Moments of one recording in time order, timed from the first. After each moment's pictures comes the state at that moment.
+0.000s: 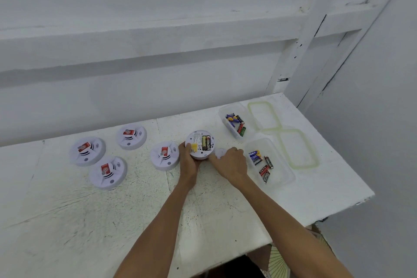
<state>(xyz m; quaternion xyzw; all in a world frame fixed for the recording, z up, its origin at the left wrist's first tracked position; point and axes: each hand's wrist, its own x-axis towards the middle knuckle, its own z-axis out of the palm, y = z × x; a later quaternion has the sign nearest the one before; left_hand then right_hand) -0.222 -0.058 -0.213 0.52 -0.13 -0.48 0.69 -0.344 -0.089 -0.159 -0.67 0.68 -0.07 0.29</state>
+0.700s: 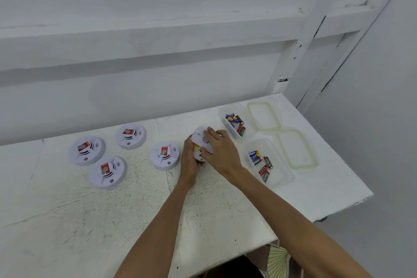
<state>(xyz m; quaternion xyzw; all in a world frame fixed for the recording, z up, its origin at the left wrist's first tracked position) -0.220 -0.055 -0.210 0.58 -0.25 -0.44 0.64 -0.331 -0.100 -0.147 -0.87 0.43 -0.21 0.14</state>
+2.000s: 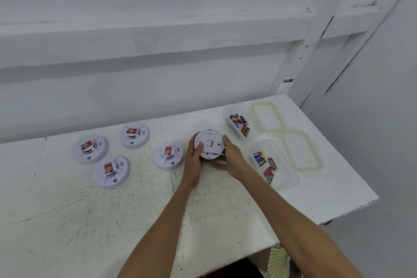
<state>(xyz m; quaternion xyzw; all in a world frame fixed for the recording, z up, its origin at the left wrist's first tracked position) -0.219 -0.056 -0.208 0.53 -0.23 -0.48 0.66 -0.335 -0.111 -0.163 -0.38 0.54 -0.26 0.71</state>
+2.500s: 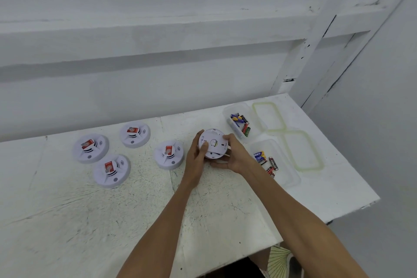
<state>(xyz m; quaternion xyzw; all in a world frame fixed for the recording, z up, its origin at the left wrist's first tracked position) -0.221 -0.053 -0.206 0.56 -0.32 -0.45 0.62 -0.340 -0.122 -0.150 -0.27 0.52 -0.22 0.78</state>
